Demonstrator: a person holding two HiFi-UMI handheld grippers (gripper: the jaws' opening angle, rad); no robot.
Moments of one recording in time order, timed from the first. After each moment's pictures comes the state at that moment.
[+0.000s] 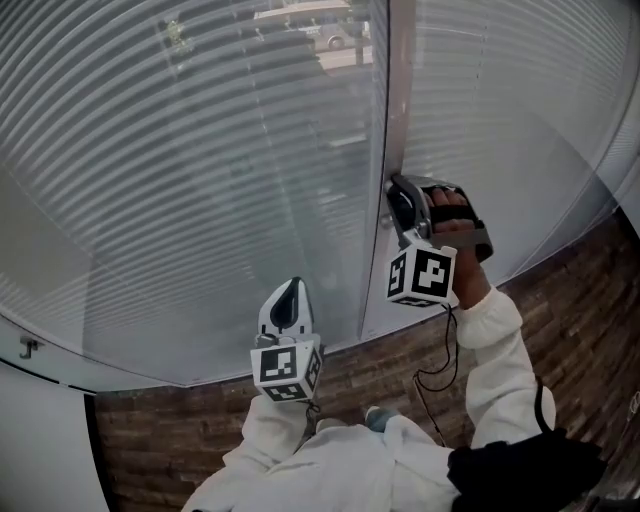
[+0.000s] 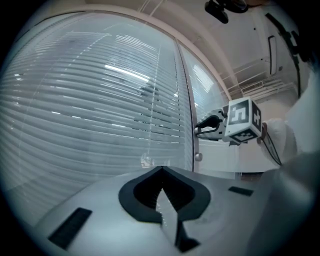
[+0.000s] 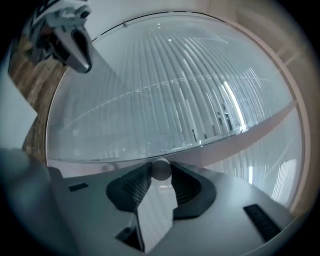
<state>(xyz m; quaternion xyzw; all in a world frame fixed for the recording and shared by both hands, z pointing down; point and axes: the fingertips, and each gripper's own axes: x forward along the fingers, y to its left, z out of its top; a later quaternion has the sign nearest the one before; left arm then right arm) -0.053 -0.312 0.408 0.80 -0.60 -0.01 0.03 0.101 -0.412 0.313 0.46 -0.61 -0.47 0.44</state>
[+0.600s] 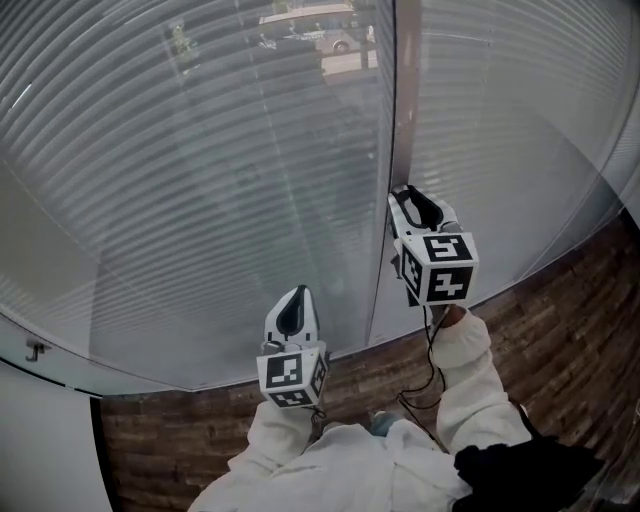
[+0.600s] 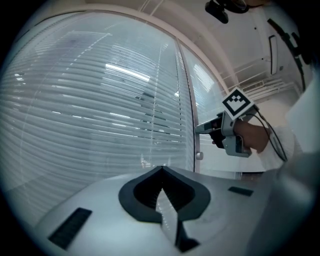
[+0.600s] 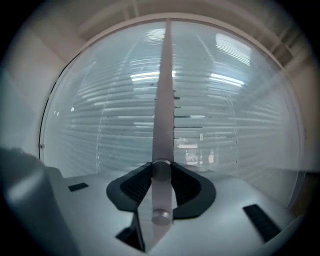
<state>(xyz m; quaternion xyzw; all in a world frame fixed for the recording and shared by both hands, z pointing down) -0.059 -0.309 0.414 0.80 -0.60 -0.01 0.03 0.114 -0.415 0.306 0.58 -0.81 -0.01 0.04</state>
